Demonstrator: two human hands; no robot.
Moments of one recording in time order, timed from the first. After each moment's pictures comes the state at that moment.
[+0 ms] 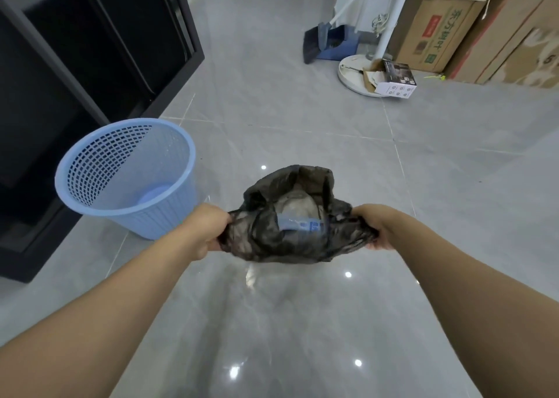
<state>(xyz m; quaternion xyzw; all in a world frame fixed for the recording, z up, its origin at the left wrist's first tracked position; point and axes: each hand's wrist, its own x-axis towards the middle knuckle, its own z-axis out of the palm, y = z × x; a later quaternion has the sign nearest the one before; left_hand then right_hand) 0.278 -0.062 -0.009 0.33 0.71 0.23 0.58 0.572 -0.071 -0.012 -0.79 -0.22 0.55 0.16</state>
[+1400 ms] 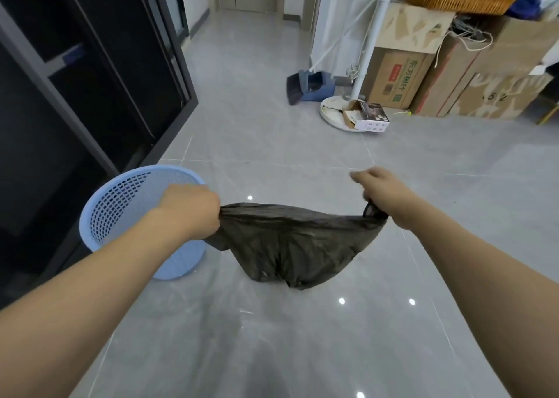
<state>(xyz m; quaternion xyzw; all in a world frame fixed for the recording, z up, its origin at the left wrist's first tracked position) 0.221 -0.020 0.103 0.82 0.55 -0.16 0.02 0.534 -0.066 0.123 -0.77 -0.44 0.36 0.29</state>
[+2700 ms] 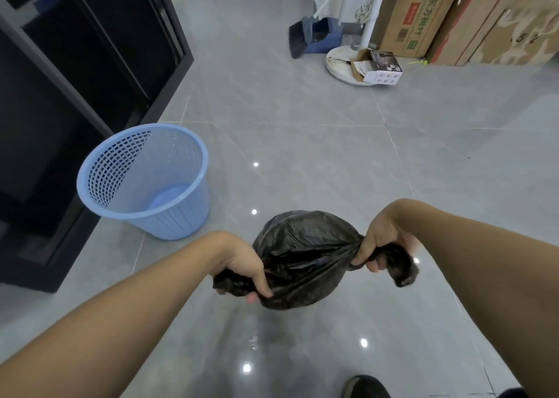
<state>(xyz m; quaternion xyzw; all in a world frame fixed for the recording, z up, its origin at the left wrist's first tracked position) 0.265 -0.099 0.009 0.54 0.47 -0.44 0.54 0.540 -0.117 0.034 -0.64 -0.29 0.66 -0.28</state>
